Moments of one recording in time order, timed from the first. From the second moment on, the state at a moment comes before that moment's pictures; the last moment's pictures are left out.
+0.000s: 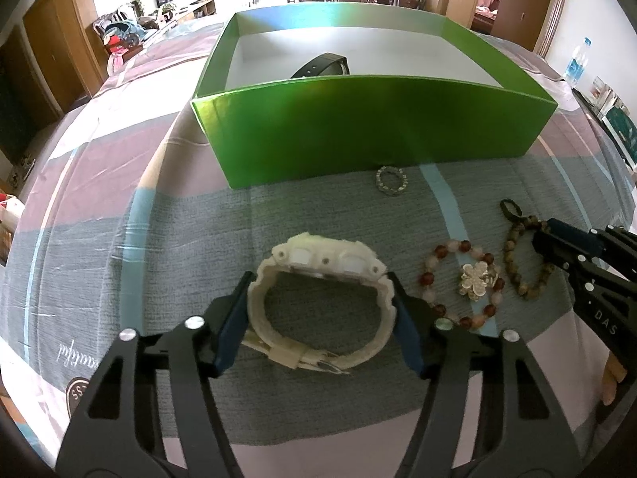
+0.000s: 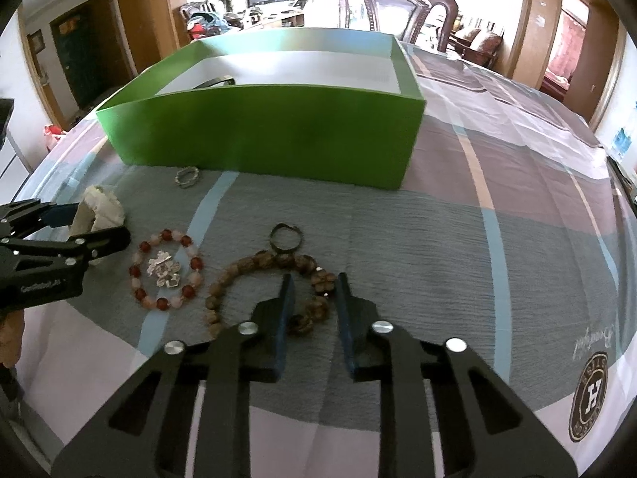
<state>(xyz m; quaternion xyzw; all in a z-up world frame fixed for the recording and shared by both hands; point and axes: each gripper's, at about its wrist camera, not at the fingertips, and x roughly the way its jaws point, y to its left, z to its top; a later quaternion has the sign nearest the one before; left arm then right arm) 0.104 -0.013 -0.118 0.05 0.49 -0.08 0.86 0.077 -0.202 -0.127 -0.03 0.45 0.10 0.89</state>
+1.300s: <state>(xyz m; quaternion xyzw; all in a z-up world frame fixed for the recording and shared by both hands) 0.095 0.000 -0.112 0.04 0.49 -0.06 0.87 0.058 -0.194 -0.128 -0.03 0.48 0.10 0.87</state>
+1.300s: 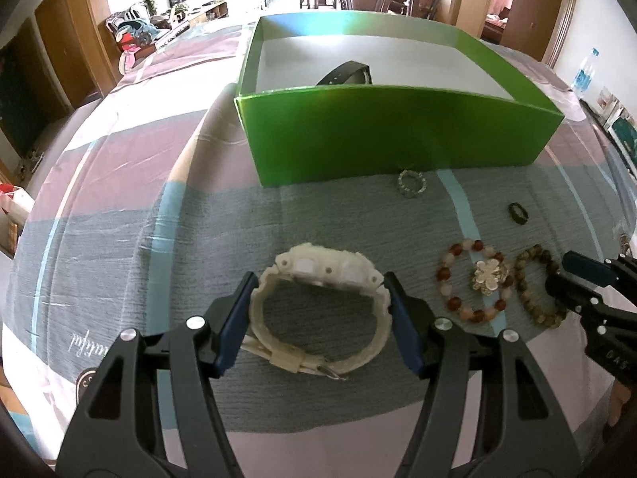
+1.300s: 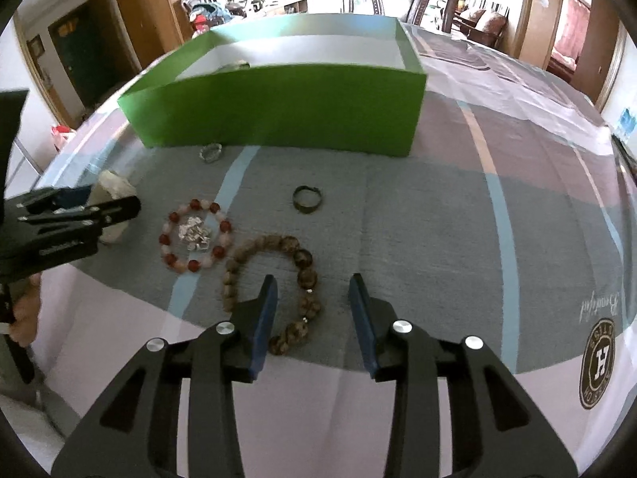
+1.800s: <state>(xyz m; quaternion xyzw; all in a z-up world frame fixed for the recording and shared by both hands) 0.087 0.000 -0.081 0.05 0.45 -0.07 0.89 0.052 -0.190 -0.067 -0.03 0.41 0.13 0.90</state>
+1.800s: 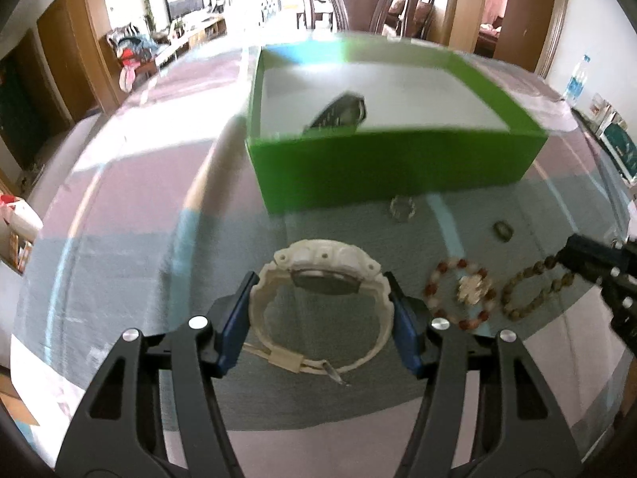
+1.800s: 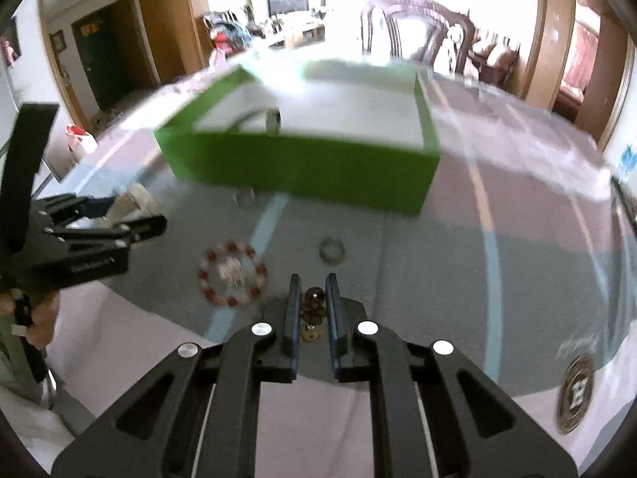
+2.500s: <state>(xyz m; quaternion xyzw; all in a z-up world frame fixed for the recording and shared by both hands) 0.224 -0.023 -0.031 0.06 0.42 -0.08 0.90 0.195 -0.184 -0.015 -0.03 0.39 0.12 0.91</state>
